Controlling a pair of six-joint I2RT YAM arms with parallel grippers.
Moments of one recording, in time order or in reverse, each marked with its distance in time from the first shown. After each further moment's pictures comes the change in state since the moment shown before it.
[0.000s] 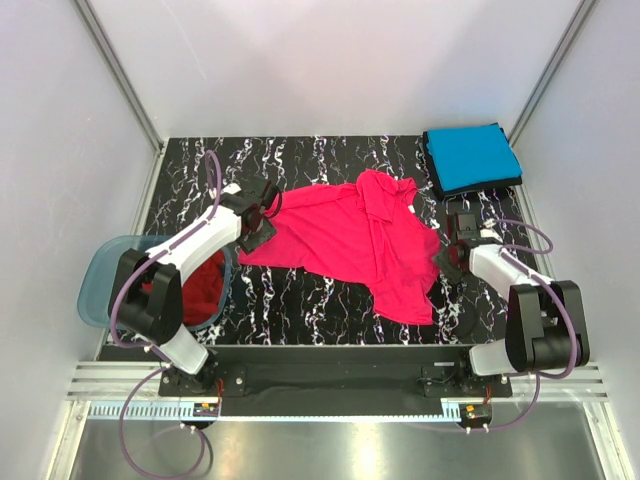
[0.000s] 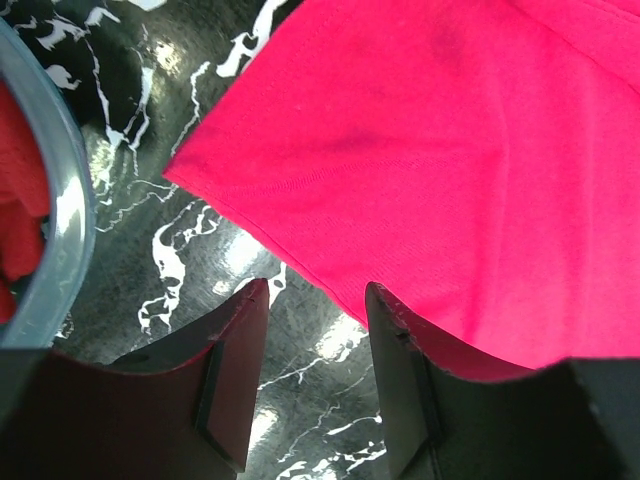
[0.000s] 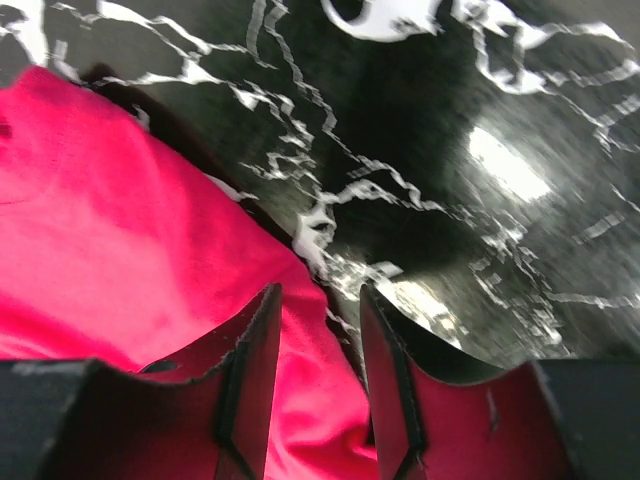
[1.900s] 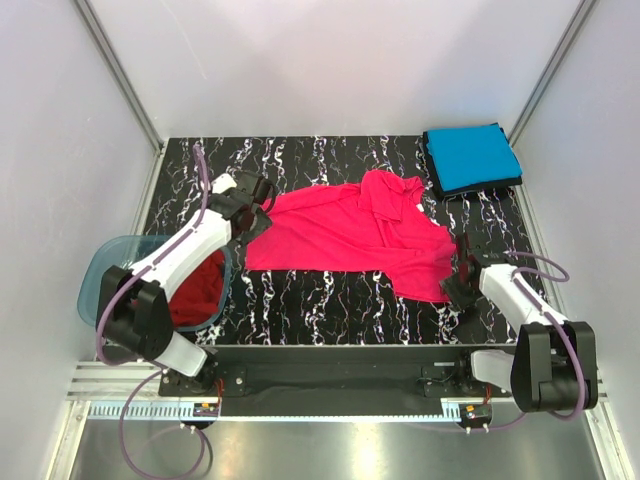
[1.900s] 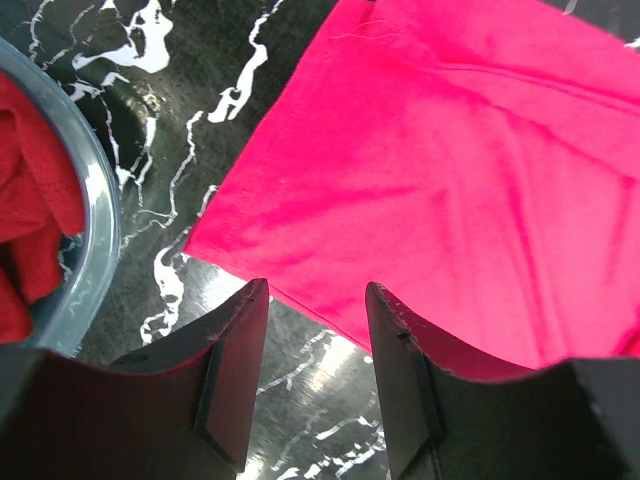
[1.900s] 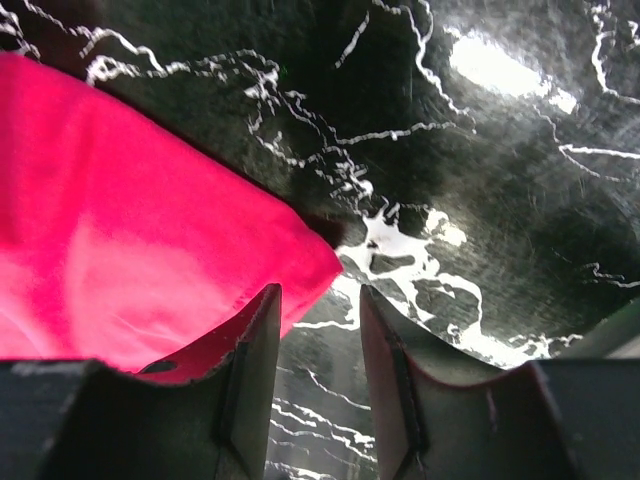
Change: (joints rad) left arm 0.000 -0.093 0.002 0.031 -0.046 0.043; right arm -0.041 -0.200 -0.106 -0.277 -0.072 0.156
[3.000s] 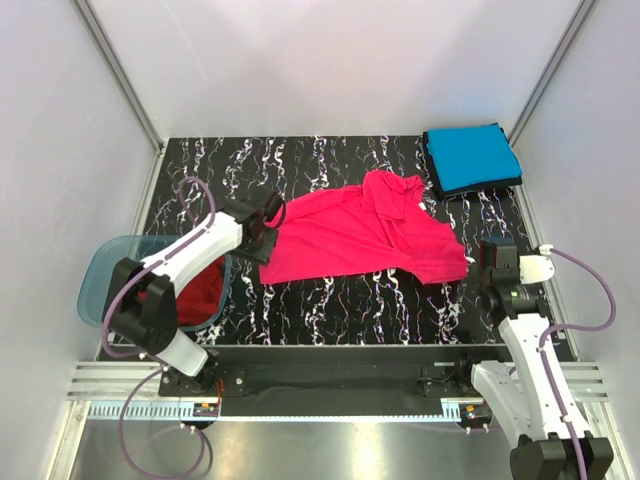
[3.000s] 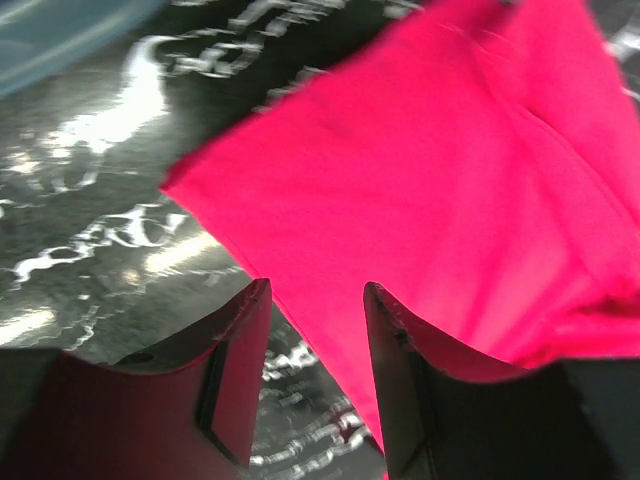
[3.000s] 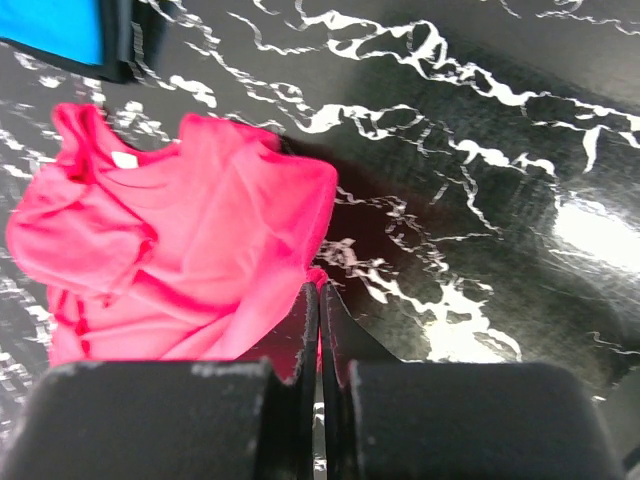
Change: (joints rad) left arm -0.060 0.025 -0.029 -0.169 0.128 -0.703; right arm 0.000 -0.475 0.042 -0.011 0.257 -0.003
